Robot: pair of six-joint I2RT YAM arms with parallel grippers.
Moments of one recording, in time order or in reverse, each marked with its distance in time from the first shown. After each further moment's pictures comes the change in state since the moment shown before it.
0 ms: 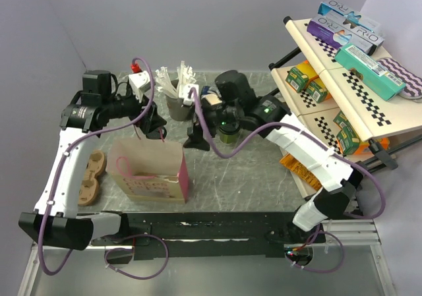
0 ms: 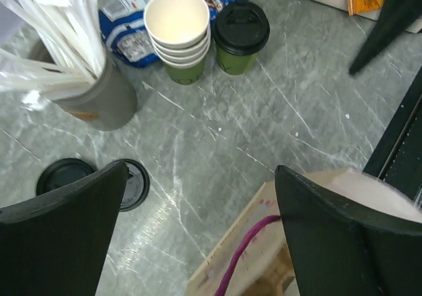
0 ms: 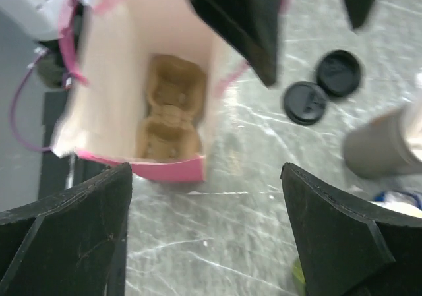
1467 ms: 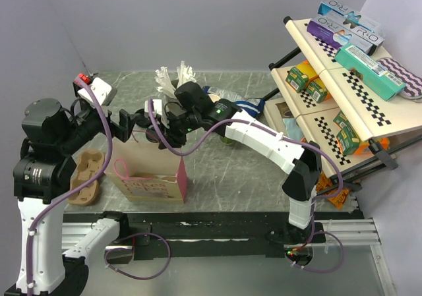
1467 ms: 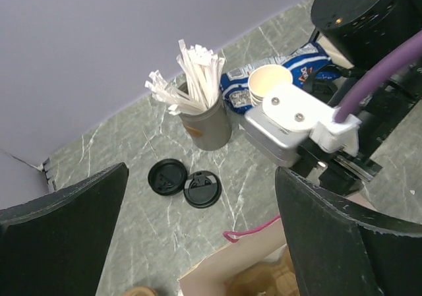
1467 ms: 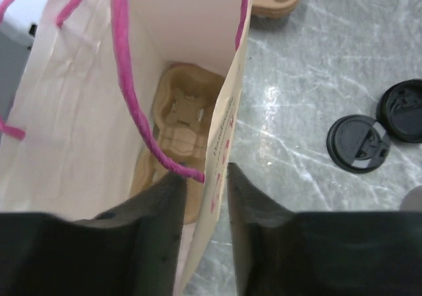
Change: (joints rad) left arm 0.015 -0.351 0.088 0.020 -0.334 -0.148; right arm 0.076 0.309 0.099 0.103 -0.074 -0.010
